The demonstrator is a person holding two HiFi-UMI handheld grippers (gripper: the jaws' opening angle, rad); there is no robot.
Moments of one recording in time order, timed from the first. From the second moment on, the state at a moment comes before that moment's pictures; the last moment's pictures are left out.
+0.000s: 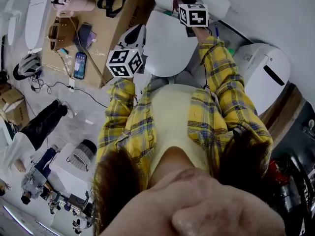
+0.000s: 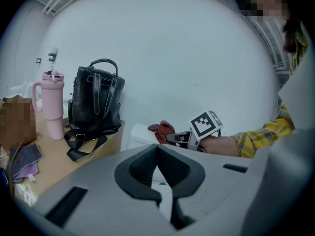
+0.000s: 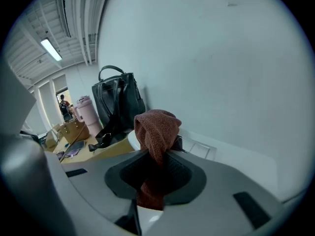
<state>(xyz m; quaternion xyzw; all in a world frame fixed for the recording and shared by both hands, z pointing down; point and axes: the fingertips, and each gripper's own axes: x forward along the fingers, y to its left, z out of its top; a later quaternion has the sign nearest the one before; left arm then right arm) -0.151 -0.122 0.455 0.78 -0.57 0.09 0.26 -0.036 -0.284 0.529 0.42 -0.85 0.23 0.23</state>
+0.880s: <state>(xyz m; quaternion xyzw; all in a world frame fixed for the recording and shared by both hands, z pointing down) -0.097 -0.135 0.458 0.83 -0.49 0.11 0.25 0.110 -0.250 0.538 0.55 -0.76 0.26 0.21</state>
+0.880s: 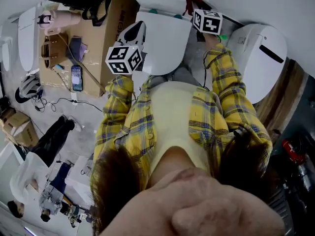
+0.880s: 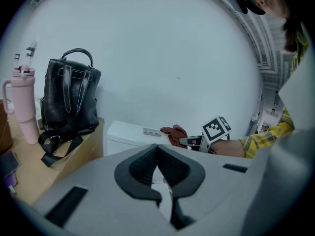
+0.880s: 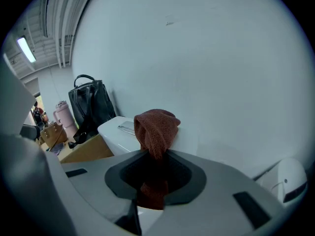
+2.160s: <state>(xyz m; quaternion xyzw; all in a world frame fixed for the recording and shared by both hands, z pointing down) -0.165 -0.109 0.457 0.77 -0.58 0.10 0.26 -0.099 -0.192 0.468 0.32 -0.93 0.10 0.17</state>
